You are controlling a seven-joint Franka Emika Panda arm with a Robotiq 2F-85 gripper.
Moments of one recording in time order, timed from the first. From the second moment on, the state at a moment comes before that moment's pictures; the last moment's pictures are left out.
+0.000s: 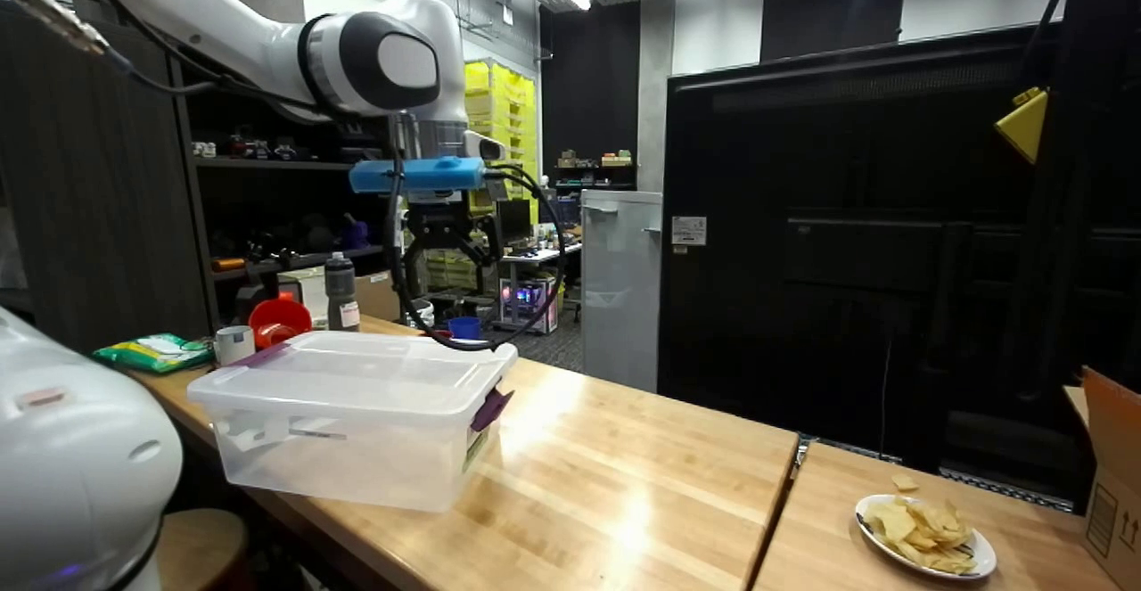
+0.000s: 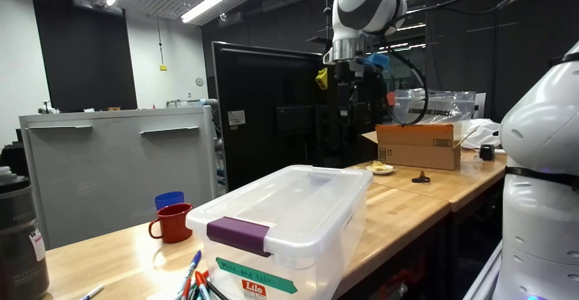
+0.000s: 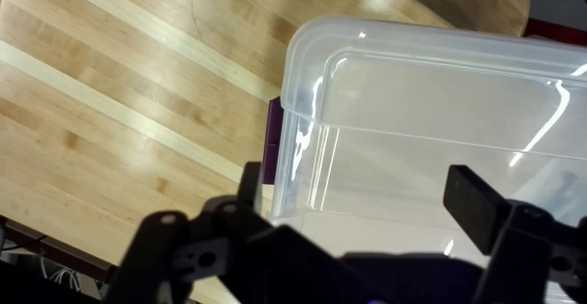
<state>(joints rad) 0.04 -0.62 0.00 -2.48 0.00 1.94 -0.44</state>
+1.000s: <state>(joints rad) 0.08 -0.45 0.04 -2.44 -0.10 1.97 -0.37</state>
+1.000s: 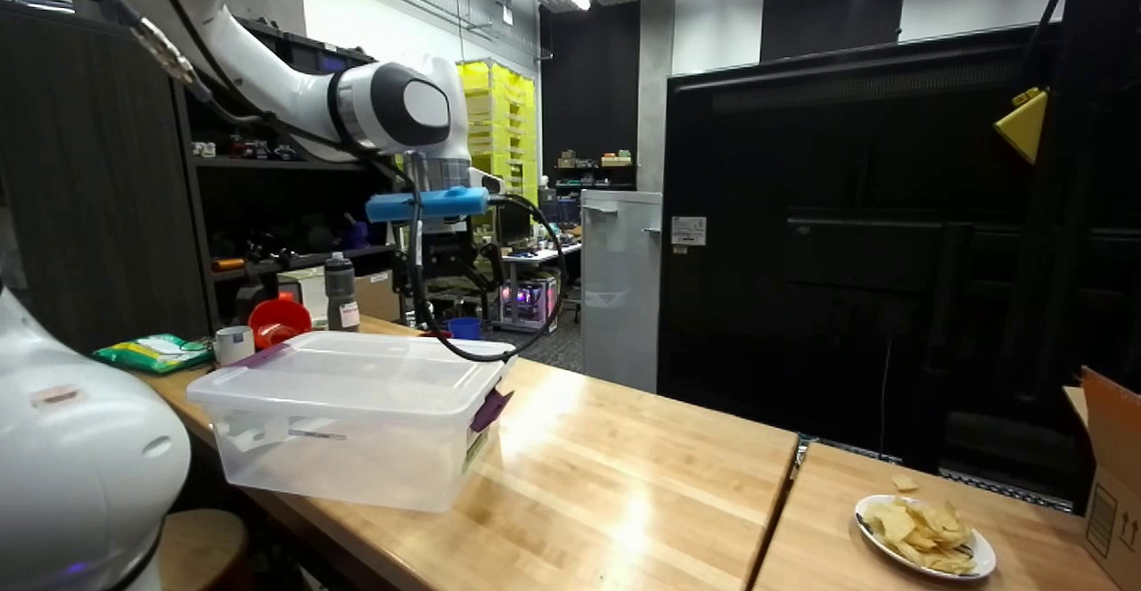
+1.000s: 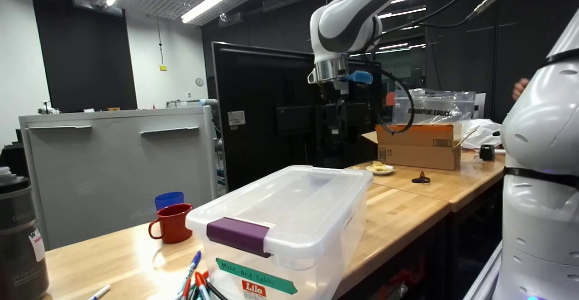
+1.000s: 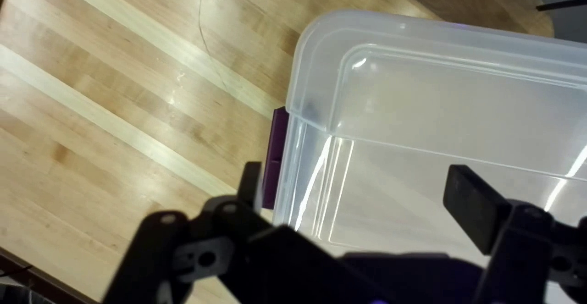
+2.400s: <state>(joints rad) 0.15 -0.31 0.21 -2.42 -0.36 1.96 -0.13</state>
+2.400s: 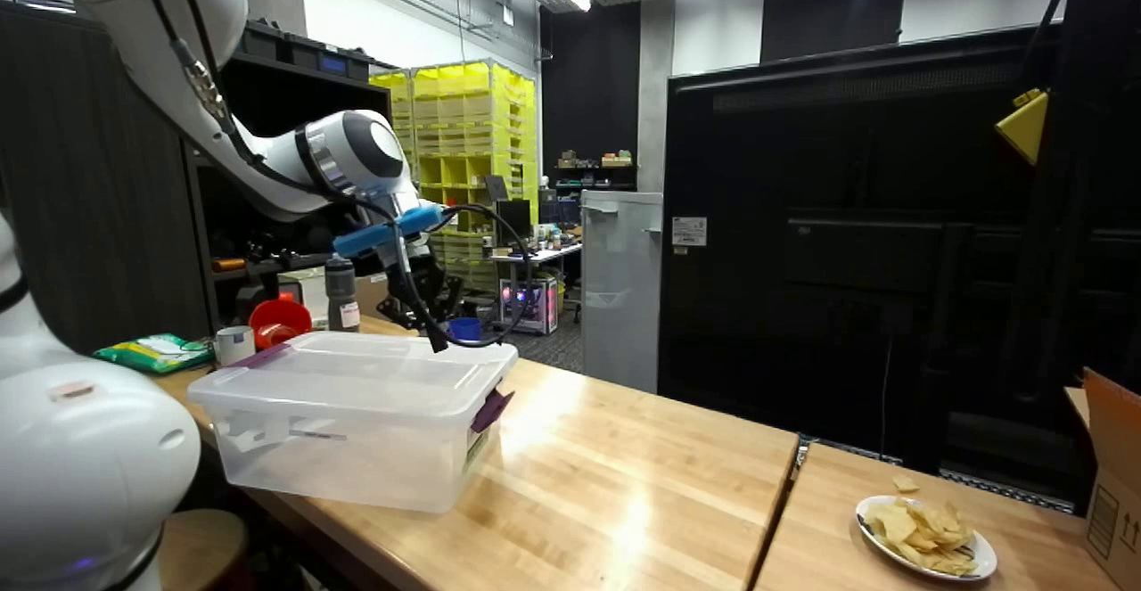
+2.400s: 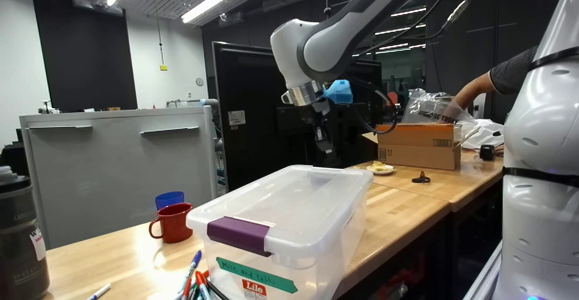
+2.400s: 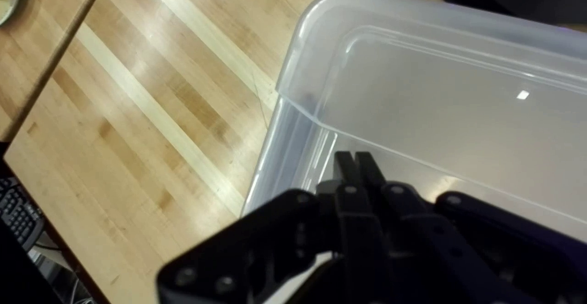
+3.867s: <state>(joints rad) 0.14 -0.21 0.09 -2.34 -0.06 1.98 -0.25</state>
